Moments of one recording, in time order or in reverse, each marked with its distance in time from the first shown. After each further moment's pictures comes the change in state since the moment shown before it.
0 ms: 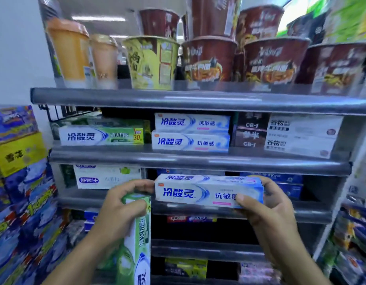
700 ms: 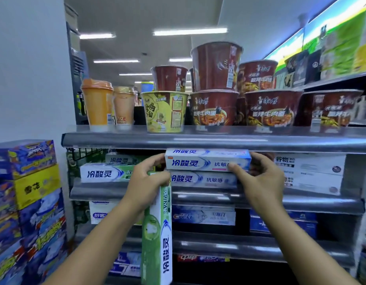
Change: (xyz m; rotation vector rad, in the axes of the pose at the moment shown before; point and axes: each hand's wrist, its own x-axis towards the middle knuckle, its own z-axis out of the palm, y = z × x) left_hand 0.096 0.083 0.004 -0.001 0.051 0.101; right_hand 0.121 -0.038 0.044 -0.680 0.317 -0.391
